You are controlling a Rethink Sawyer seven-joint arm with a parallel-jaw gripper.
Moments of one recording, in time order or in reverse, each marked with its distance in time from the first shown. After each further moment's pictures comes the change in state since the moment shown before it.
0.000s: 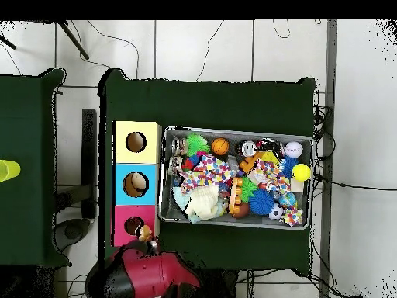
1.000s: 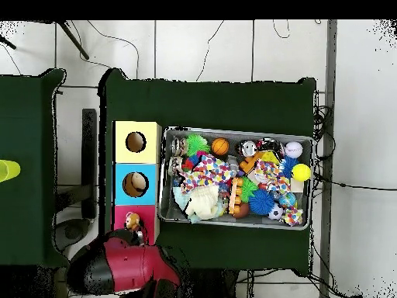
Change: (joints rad) arm 0.135 0.058 -0.071 -0.091 0.175 0.000 0.000
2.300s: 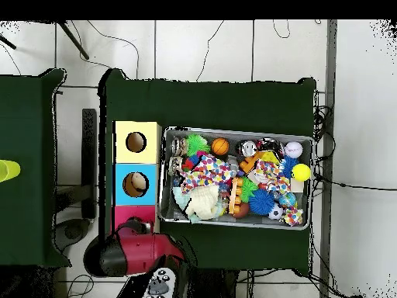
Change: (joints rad) arm -0.045 0.179 0.024 -0.040 0.009 -0.134 0.000
